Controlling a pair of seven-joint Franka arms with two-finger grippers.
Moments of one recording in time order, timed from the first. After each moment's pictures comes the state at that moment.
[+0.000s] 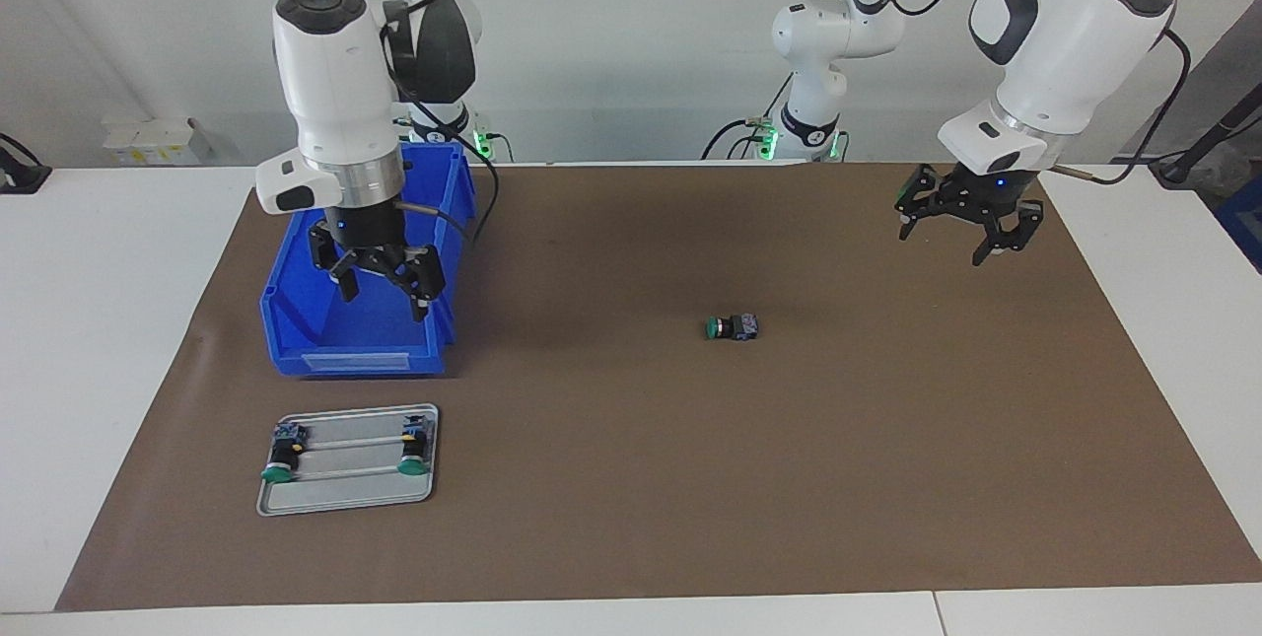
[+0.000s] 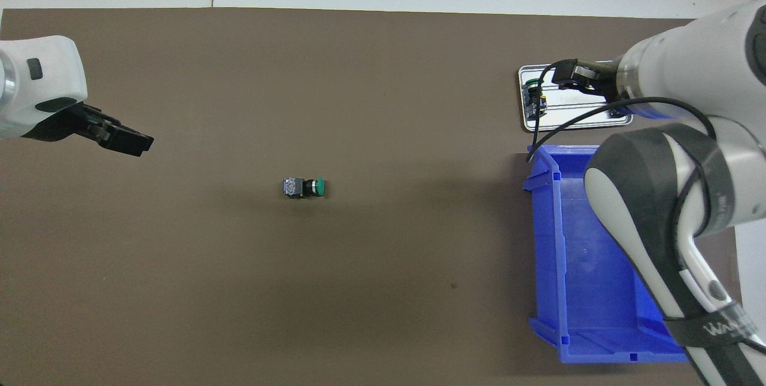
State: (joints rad) left arm 0.00 0.03 -0.11 -1.69 -0.11 1.80 0.51; right arm 0.16 0.10 -0.01 -1.66 -0.15 1.98 0.49
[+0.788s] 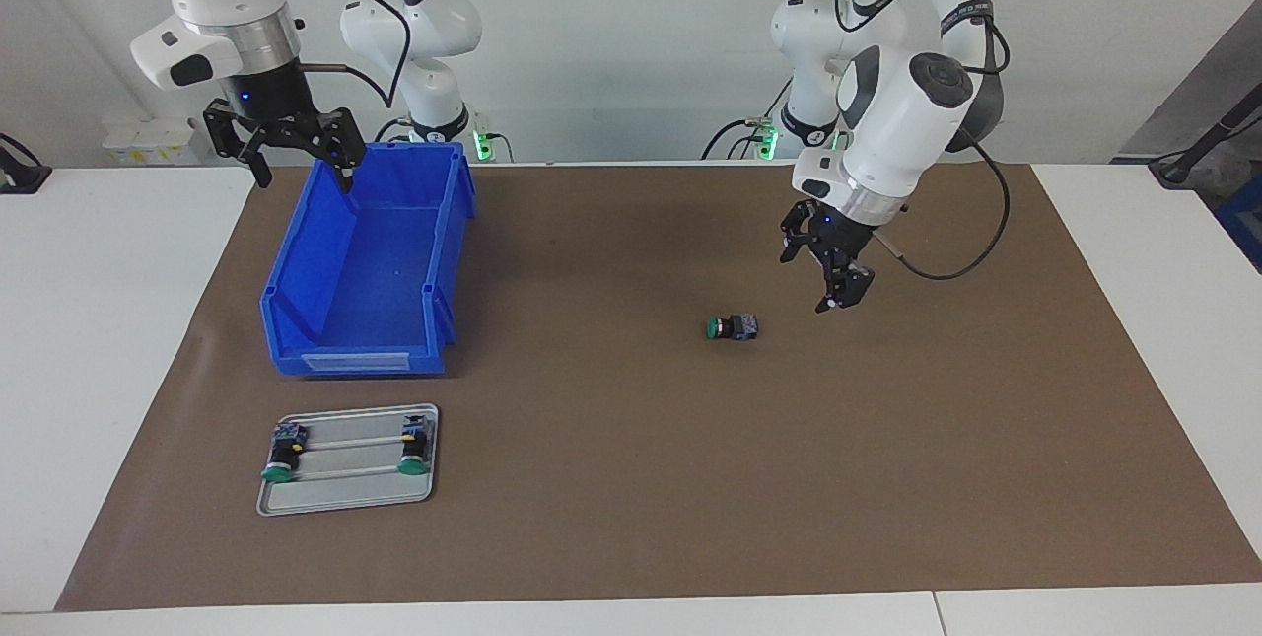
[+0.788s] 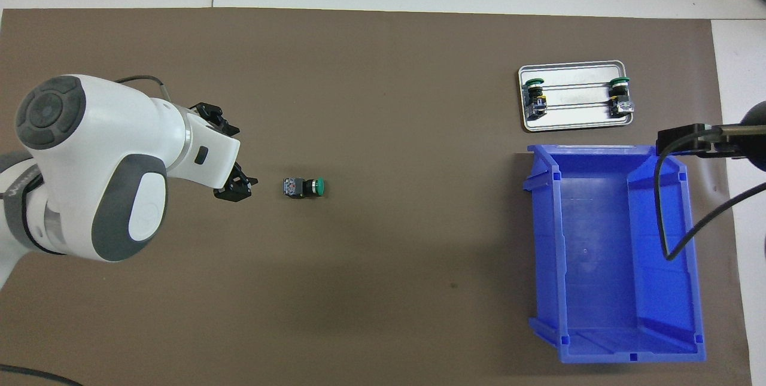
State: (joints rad) left arm -0.20 0.05 -0.11 -1.98 -0.19 2.12 1.09; right arm 0.04 -0.09 -0.01 -1.66 -0.07 1.65 0.09
